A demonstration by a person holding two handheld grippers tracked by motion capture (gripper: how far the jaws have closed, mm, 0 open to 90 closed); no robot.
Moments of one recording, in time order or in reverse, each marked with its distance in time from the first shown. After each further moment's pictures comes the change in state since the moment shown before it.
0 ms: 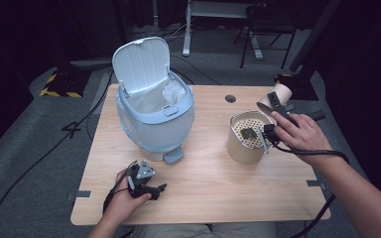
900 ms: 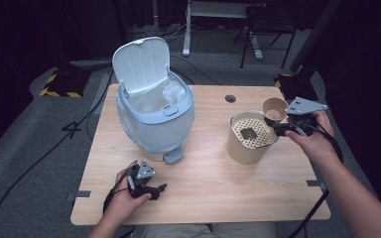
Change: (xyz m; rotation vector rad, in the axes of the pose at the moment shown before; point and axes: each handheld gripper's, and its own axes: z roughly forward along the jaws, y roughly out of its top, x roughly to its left) left arm 0.000 0.000 0.000 0.000 0.000 0.001; right arm 0.006 -0.058 0.007 -0.330 0.603 1.458
